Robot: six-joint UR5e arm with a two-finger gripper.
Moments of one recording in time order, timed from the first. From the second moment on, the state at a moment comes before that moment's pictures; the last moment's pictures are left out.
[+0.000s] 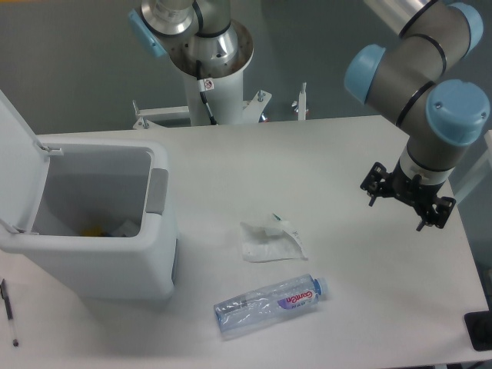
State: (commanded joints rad) arm 2.71 -2.06 -1.29 -1.31 1.55 1.32
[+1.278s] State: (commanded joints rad) arm 2.58 -1.92 -1.71 -1.04 1.49 1.31
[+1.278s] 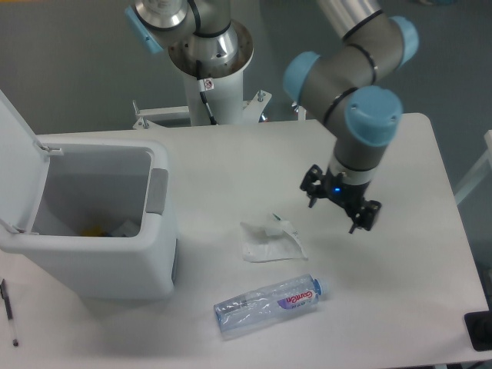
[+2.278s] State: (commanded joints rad) arm 2.49 -1.97 -1.85 -0.90 1.50 1.30
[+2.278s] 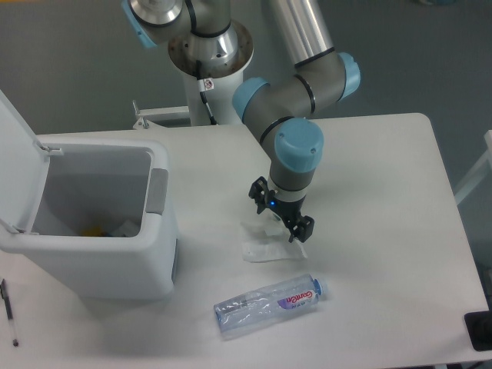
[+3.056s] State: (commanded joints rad) arm 2.49 -1.97 -1.84 -0.91 1.50 1.24
